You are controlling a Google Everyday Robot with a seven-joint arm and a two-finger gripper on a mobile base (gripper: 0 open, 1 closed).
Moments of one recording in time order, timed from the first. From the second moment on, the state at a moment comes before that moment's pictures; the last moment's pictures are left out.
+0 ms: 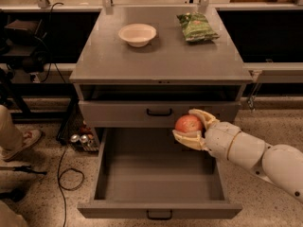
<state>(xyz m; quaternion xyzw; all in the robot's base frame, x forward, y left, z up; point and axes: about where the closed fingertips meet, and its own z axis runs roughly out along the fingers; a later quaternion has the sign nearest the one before) 0.516 -0.115 0.761 -0.38 0.69 0.17 0.60</state>
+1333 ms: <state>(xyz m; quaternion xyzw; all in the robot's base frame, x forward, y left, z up) 0.596 -0.123 0.913 -0.42 0.61 0.11 0.67</state>
